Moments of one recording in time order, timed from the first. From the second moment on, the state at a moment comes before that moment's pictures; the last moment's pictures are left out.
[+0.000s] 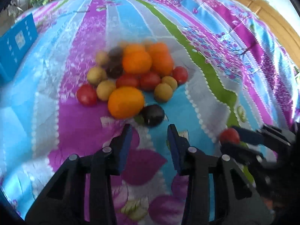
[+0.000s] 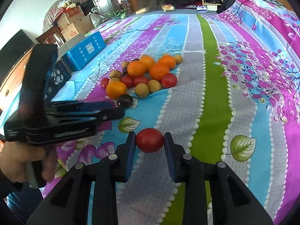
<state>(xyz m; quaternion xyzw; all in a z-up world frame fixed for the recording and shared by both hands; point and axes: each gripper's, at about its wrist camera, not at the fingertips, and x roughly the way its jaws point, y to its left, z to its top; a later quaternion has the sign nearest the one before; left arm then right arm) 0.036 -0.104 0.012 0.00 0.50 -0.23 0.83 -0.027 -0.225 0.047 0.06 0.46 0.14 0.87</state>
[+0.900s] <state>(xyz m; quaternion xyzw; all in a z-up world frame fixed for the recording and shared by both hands) 0.029 -0.113 0.026 0.02 0.46 -0.18 0.87 -0.015 -0.244 0.064 0.08 0.45 0.06 0.89</state>
